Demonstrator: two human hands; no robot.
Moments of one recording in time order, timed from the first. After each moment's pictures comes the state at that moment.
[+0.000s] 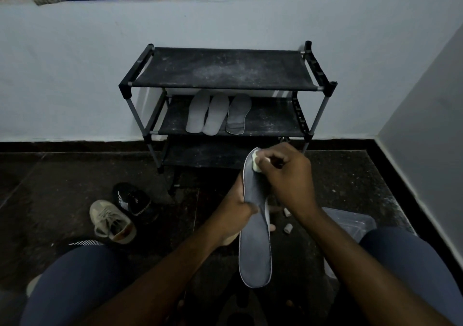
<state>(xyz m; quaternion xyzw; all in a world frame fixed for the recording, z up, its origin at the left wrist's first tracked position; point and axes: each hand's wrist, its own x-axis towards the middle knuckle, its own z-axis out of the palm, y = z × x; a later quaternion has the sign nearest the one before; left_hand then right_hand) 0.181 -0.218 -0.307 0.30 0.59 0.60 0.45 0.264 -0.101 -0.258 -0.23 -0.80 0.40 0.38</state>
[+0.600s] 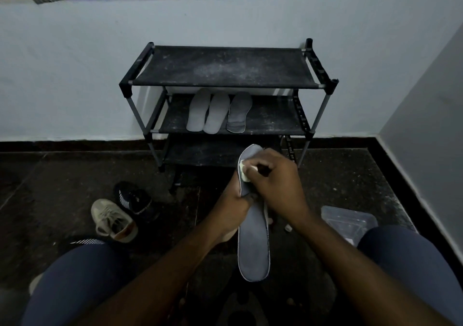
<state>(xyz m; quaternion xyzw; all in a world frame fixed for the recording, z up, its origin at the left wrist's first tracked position) 0.175 -0.218 -0.311 0.29 0.61 0.61 0.41 0.257 -0.115 -0.267 -0.18 -0.83 0.39 0.34</state>
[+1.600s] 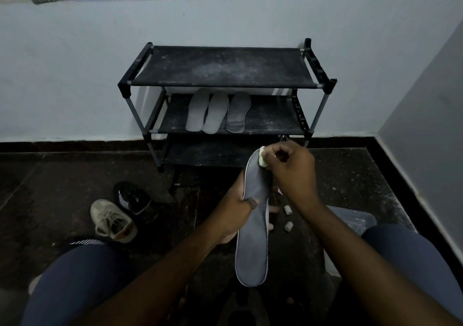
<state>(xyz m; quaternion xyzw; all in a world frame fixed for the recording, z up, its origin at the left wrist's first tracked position) 0.181 -0.221 -0.308 0.30 0.63 0.57 0.44 0.262 -0.091 -0.260 -0.30 -0.77 0.42 0.37</state>
